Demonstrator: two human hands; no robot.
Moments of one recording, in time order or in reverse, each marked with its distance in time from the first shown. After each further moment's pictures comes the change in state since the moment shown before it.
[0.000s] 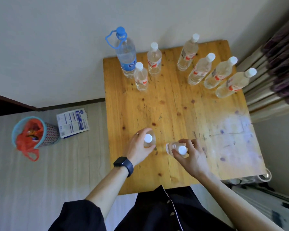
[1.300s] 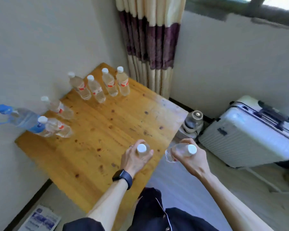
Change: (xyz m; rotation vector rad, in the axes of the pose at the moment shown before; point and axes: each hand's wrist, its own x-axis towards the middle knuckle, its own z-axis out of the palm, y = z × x) left_hand -0.075 0.101 0.106 0.264 -0.337 0.486; right_hand -0.226 0.049 -0.050 0.609 0.662 0.672
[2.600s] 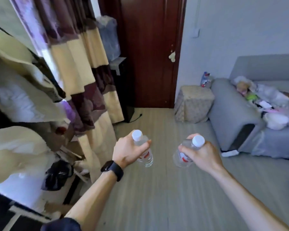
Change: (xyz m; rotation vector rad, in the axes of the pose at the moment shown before) left_hand -0.668 0.687 0.699 0.272 -1.262 1.719; right_hand -0.632 0.468 -0.640 0.291 1.810 0.979
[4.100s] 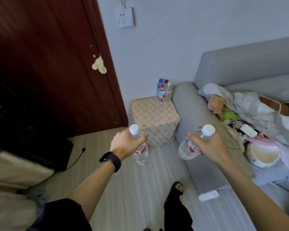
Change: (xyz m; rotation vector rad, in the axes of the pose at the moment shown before) left_hand 0.837 0.281 0.431 0.071 -0.331 0.050; right_hand 0.867 0.240 -0.180 0.054 0.264 0.342
